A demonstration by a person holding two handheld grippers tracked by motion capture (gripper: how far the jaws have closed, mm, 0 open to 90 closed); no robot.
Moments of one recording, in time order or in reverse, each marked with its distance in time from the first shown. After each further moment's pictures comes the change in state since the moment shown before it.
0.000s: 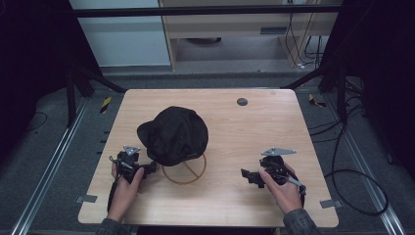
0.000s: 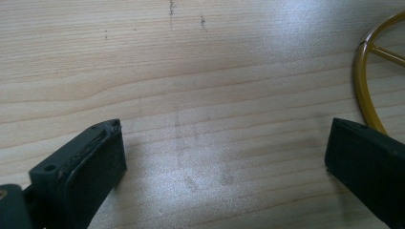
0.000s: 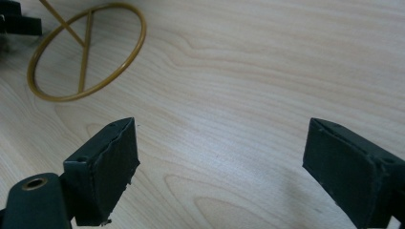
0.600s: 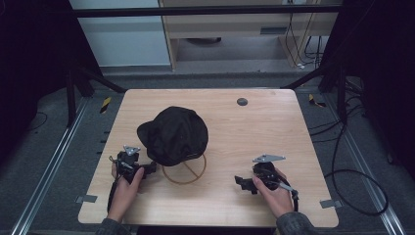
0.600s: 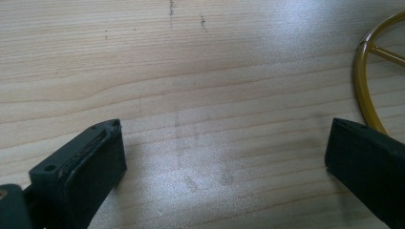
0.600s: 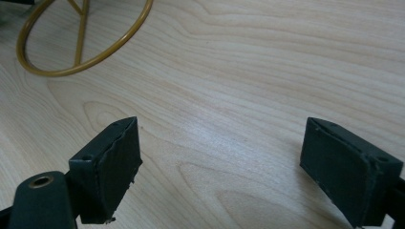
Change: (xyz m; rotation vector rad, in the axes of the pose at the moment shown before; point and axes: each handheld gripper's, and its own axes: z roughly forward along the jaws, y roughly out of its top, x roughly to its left) left arm 0.000 0.000 0.000 0.000 0.000 0.000; right arm 0.012 -0.018 0.025 0.041 0.016 -0.012
